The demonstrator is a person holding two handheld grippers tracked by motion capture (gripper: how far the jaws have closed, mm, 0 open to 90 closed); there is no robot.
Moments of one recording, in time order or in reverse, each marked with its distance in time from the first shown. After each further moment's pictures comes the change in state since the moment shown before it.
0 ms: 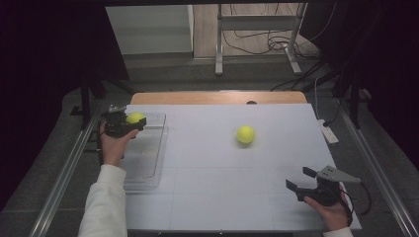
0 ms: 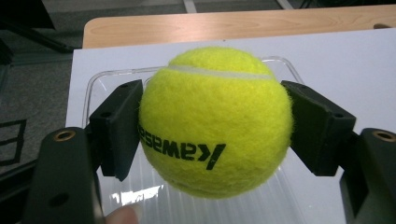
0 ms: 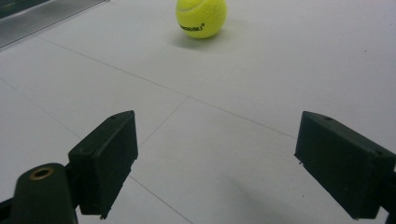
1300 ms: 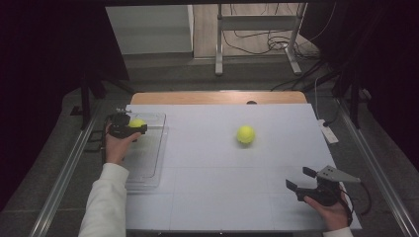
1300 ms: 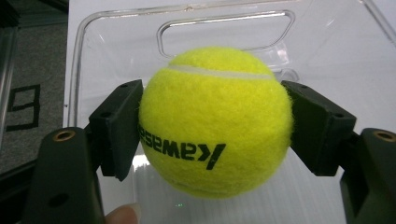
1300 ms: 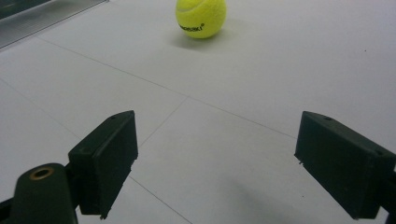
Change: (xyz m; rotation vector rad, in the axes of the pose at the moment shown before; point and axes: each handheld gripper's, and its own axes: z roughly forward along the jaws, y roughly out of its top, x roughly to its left) left arm 0.009 -0.009 0.031 0.160 0.060 0.011; right arm 0.000 0.000 0.000 0.000 0.000 0.001
